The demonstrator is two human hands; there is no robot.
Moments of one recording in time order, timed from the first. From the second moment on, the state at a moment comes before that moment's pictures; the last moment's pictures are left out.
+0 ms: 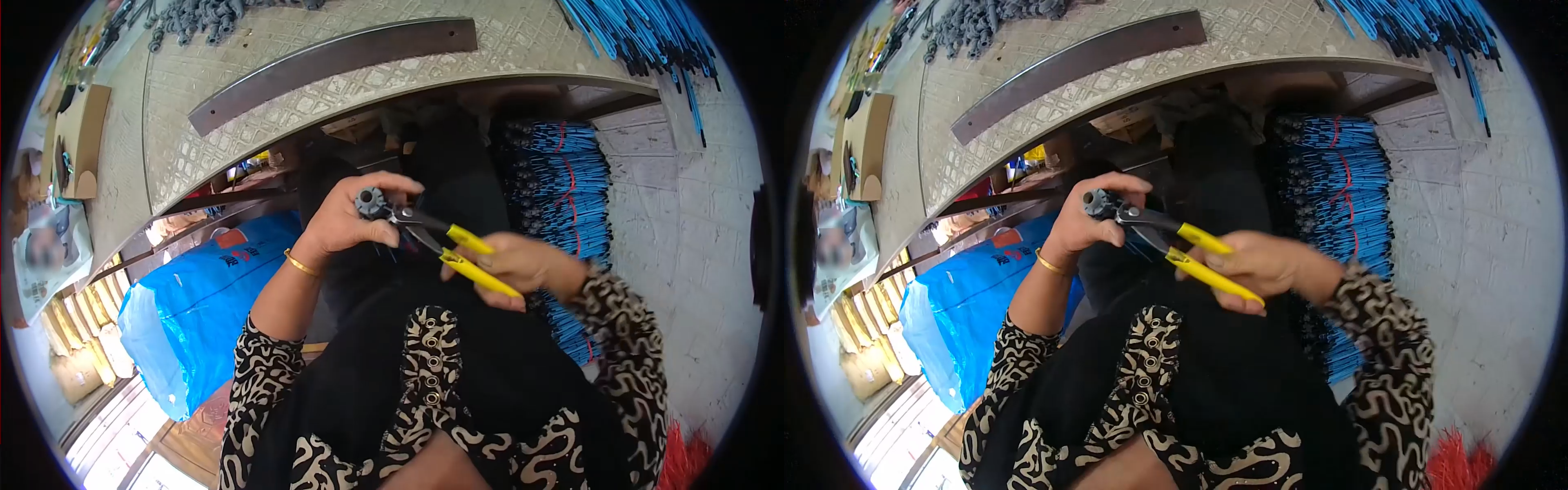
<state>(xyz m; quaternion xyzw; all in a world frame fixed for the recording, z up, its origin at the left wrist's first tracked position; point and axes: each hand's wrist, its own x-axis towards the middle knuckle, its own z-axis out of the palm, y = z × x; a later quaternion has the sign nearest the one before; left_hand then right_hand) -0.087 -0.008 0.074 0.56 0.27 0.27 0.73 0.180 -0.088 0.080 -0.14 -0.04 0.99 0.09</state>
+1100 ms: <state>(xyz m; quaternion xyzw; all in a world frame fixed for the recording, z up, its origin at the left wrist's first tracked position) -0.078 -0.024 0.082 0.57 0.26 0.23 0.74 0.187 -0.110 0.064 -0.13 -0.07 0.99 0.09</state>
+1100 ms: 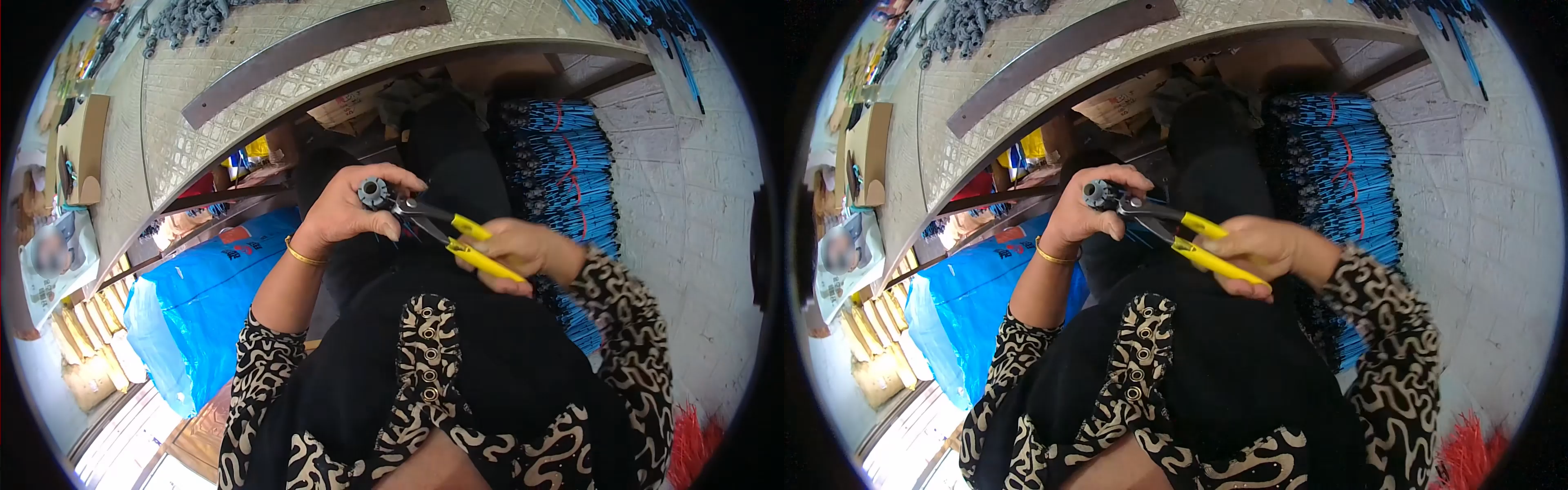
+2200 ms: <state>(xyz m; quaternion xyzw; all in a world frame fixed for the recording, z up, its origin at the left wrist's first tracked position) -0.070 -0.024 0.089 0.62 0.25 0.21 0.72 0.197 -0.053 0.148 -0.40 -0.57 0.72 -0.06</state>
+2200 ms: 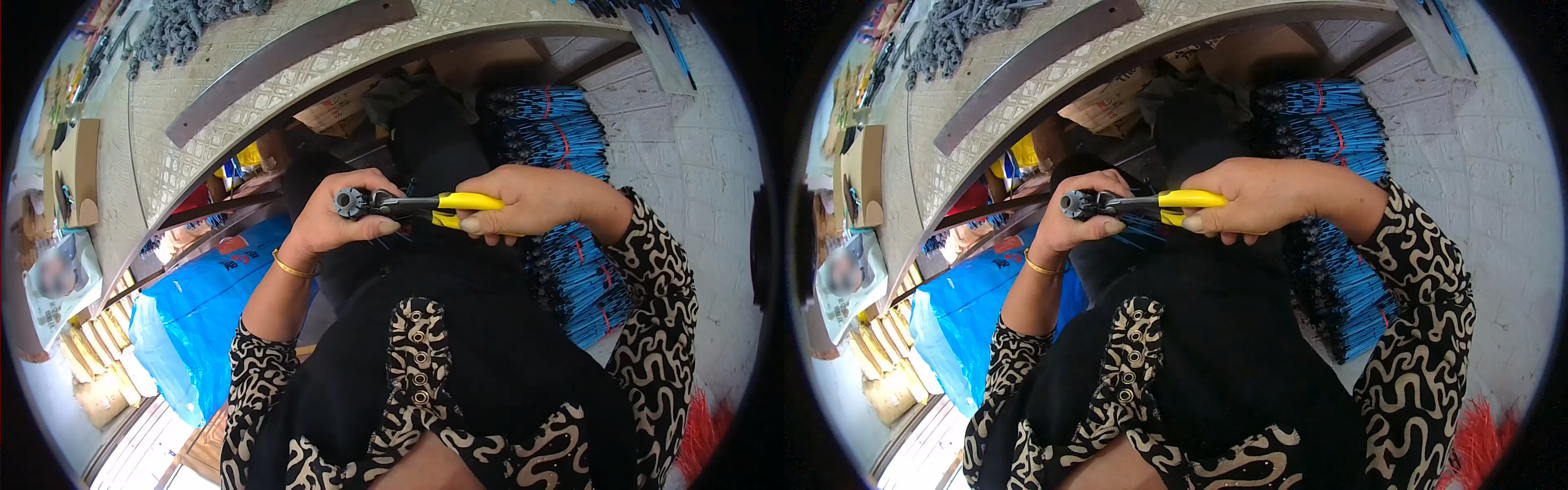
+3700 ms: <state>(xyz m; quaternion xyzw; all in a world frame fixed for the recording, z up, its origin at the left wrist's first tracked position) -0.072 -0.035 0.090 0.62 0.32 0.28 0.66 0.182 -0.061 0.178 -0.46 -0.72 0.51 -0.07</state>
